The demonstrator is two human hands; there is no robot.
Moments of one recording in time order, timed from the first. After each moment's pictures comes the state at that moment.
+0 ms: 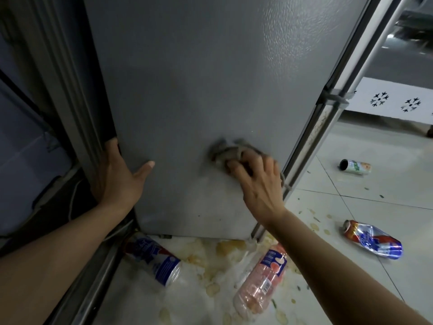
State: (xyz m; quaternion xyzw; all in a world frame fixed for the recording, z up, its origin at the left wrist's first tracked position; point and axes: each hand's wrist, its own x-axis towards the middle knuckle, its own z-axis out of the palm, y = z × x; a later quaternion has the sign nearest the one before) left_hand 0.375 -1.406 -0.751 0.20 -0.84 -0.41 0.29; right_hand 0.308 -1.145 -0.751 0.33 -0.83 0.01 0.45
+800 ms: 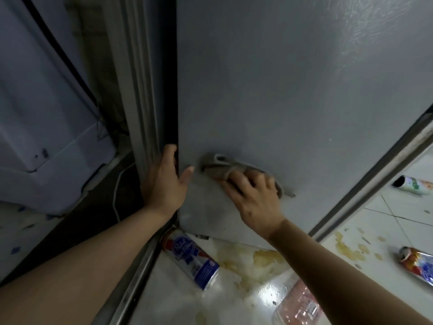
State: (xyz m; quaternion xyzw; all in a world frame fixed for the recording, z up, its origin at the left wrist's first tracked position) left_hand 0.378 -1.431 -0.769 0.15 -0.86 -0.39 0.28; right_hand 0.310 -1.240 -0.788 0.46 -0.76 -0.03 0.46
